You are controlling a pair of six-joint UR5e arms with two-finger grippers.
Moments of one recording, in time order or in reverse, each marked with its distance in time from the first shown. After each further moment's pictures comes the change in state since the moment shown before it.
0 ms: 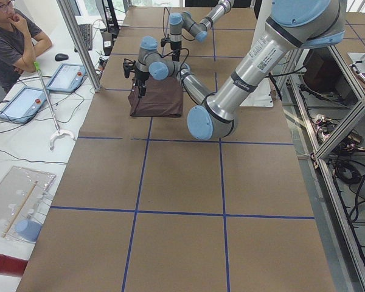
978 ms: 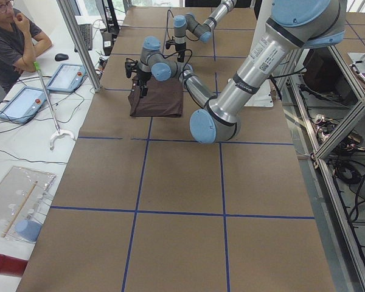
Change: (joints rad) left arm 0.001 0.043 -0.058 -0.001 0.006 0.006; right arm -0.023 -0.042 0.009 0.000 -0.004 -0.015
